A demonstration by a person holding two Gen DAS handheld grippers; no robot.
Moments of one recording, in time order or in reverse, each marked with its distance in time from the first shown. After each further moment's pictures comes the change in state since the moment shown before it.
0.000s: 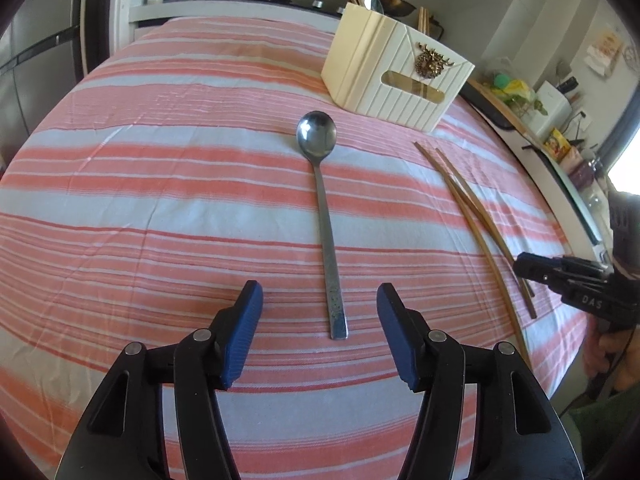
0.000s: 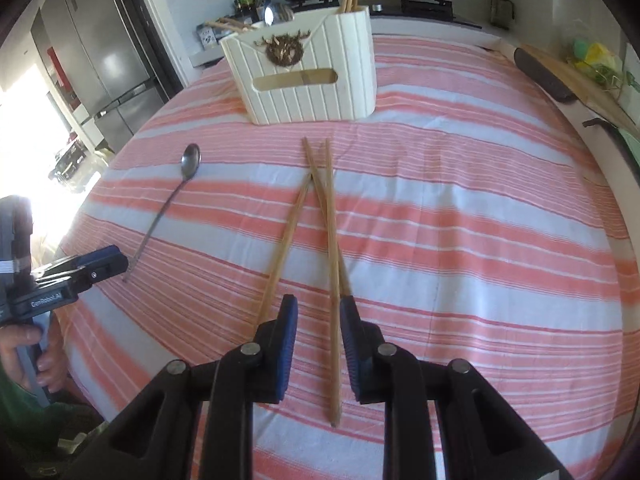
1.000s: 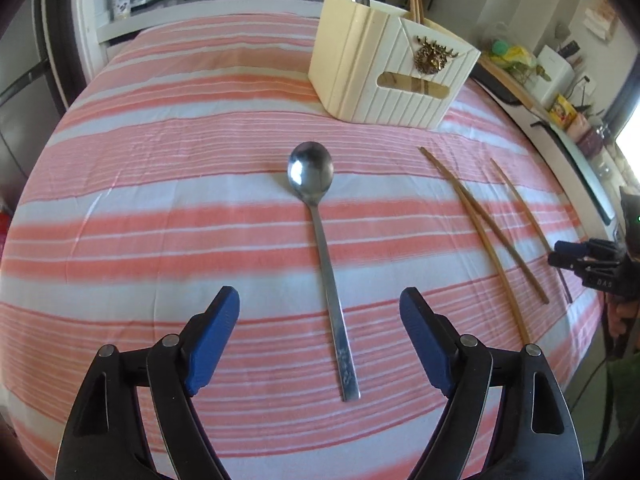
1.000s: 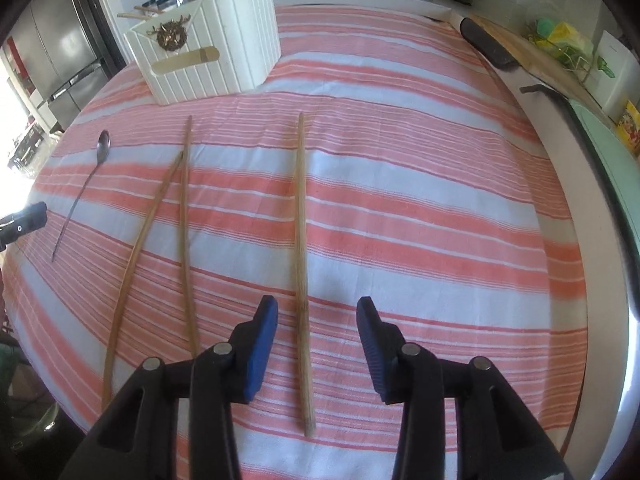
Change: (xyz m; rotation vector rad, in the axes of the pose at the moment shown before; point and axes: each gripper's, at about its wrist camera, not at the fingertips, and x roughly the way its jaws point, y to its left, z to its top) left arm 0.022 -0.013 0.056 0.129 0.106 0.062; right arm -0.014 -0.087 -0.001 0.034 0.122 -0.156
